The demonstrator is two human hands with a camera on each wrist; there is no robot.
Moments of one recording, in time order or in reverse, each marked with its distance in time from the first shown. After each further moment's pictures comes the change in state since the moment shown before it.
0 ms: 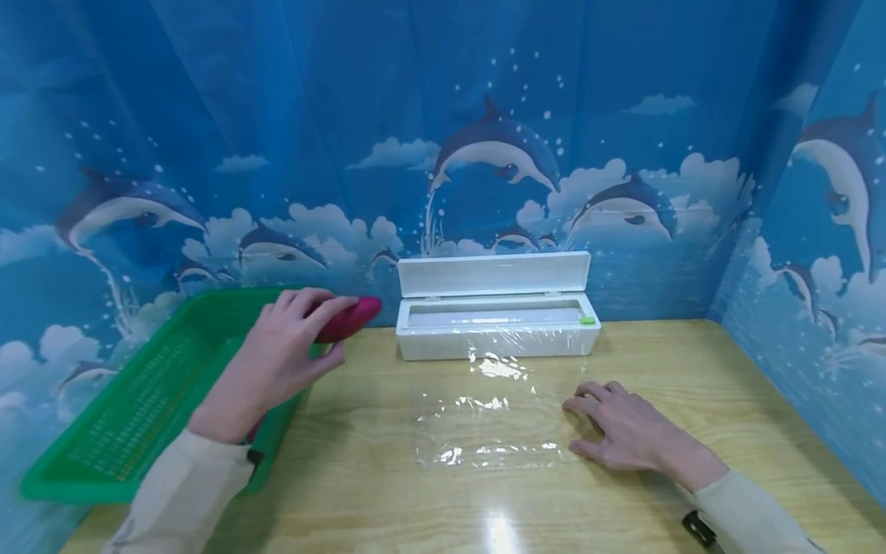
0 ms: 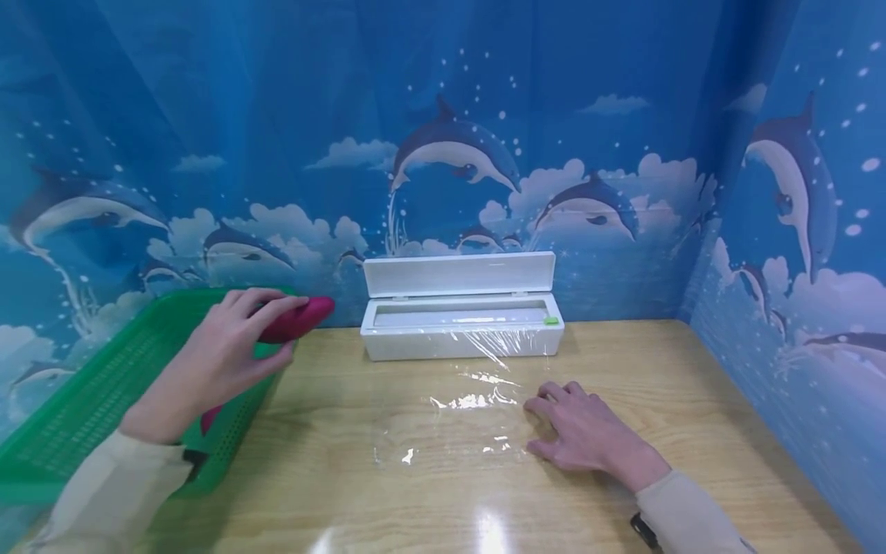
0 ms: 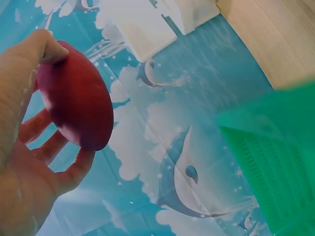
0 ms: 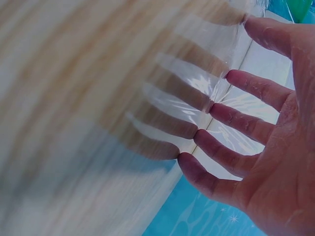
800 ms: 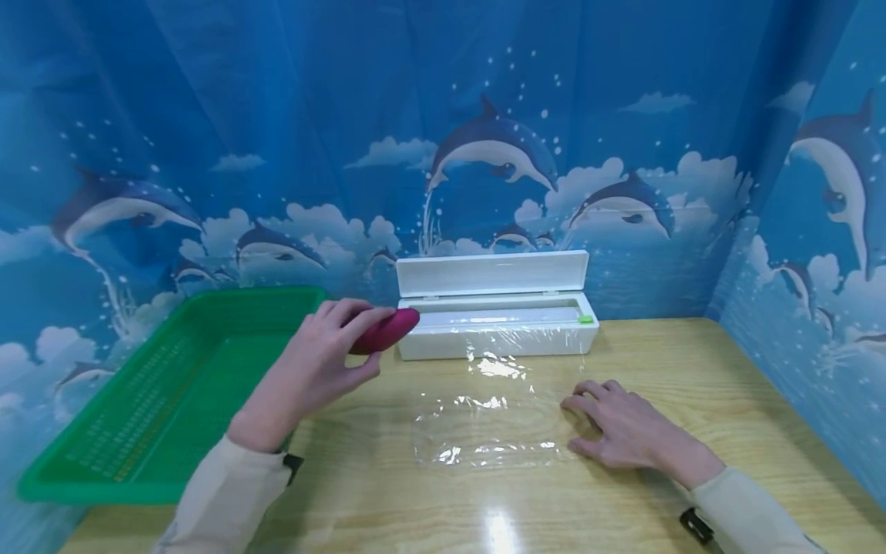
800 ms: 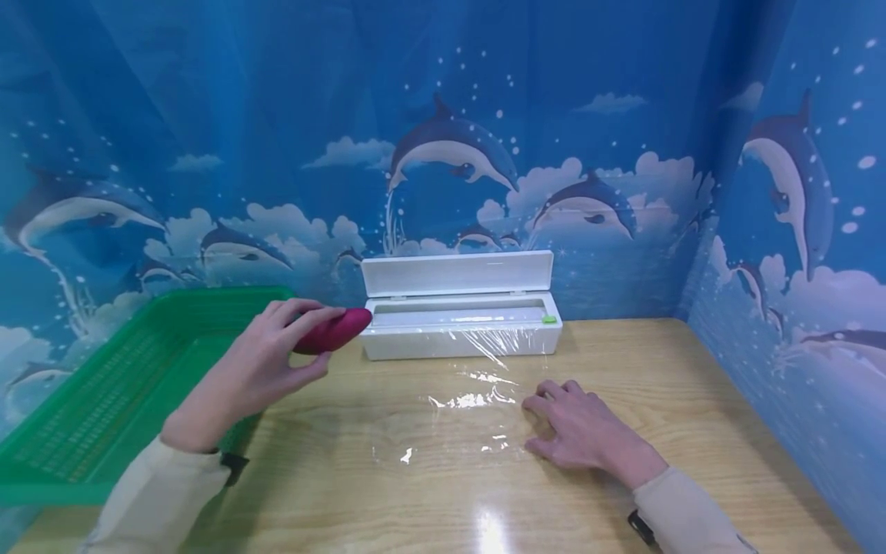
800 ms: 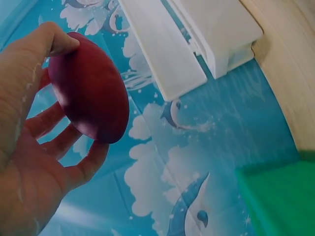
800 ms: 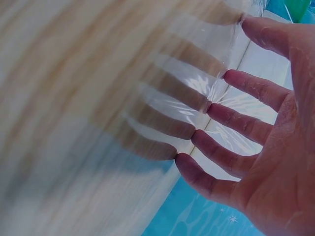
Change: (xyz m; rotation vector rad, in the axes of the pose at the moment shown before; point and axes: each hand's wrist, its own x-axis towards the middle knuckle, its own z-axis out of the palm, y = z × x) left_hand 0.011 0.031 0.019 -0.100 0.012 0.068; right_hand 0.000 -0.001 -0.003 0.004 -0.005 -0.002
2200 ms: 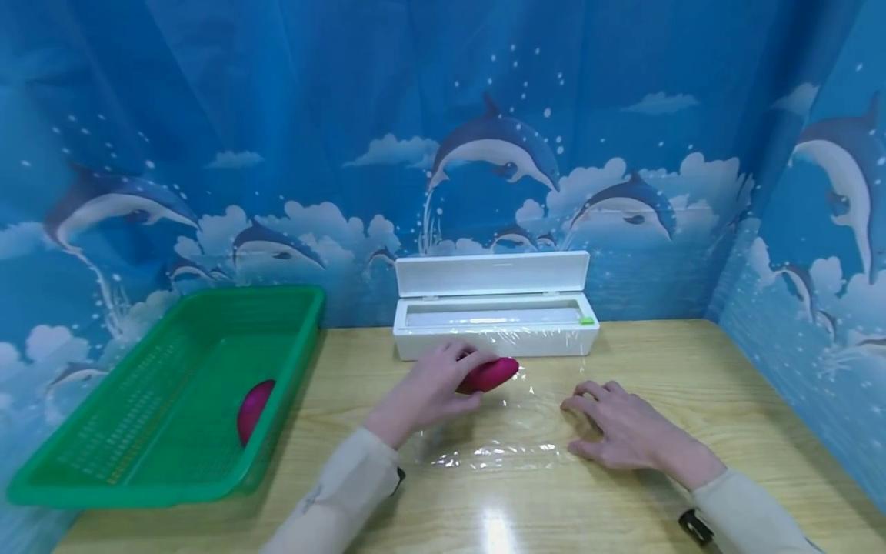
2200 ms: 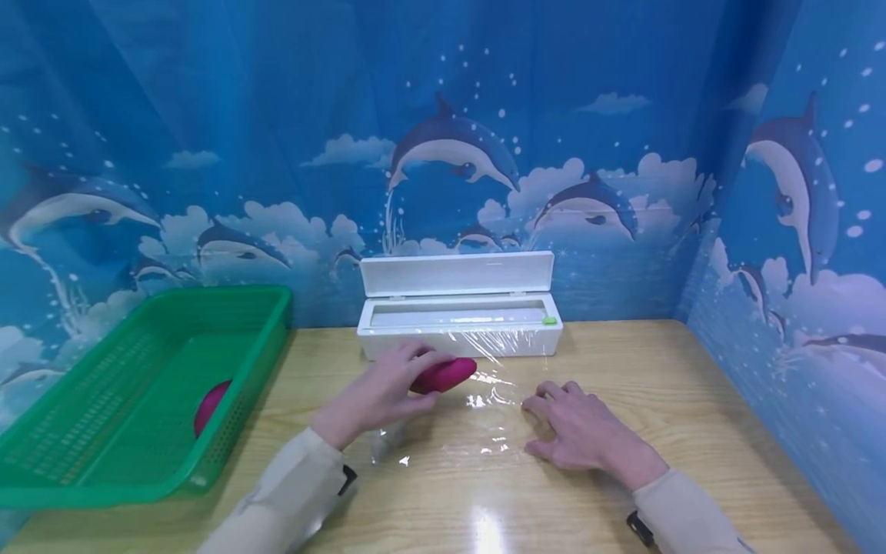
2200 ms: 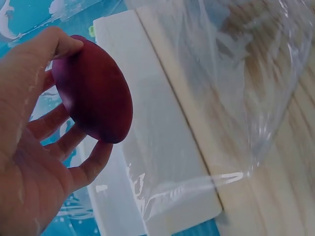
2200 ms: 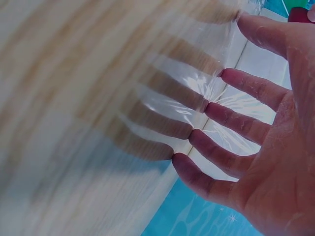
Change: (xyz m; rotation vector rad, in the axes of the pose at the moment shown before) left_hand 0.035 0.063 0.117 -0.267 -0.247 0.094; right_hand 0.002 0.001 0.000 0.005 -0.004 -0.005
